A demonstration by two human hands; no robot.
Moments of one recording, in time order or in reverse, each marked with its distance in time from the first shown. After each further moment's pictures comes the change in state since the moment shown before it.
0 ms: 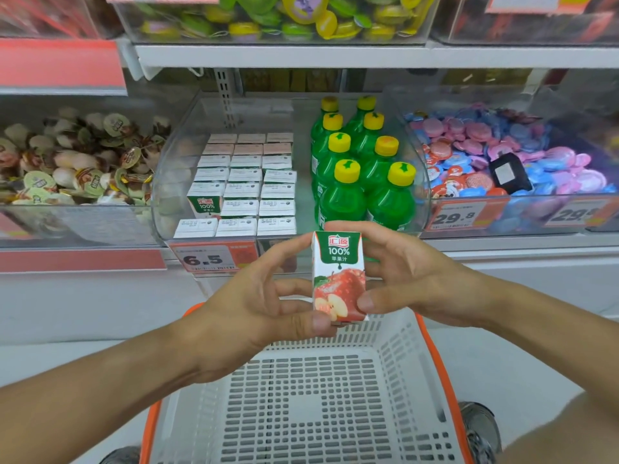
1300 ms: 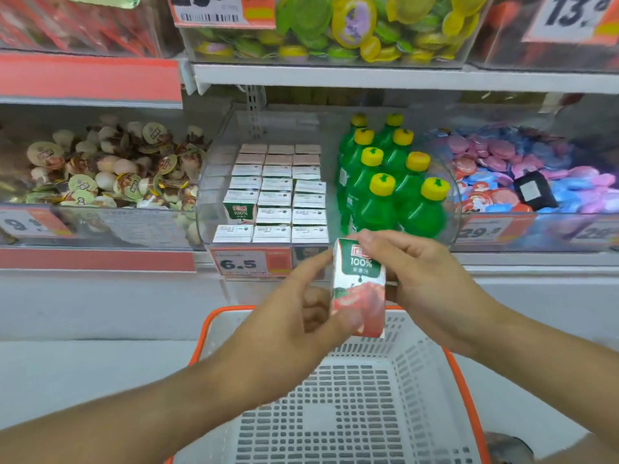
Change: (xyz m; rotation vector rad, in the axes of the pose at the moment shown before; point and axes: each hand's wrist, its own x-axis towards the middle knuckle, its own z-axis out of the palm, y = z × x) left_hand -0.020 -0.001 0.010 0.269 0.131 0.201; right_hand 0.020 -0.019 0.058 0.150 0.523 0.021
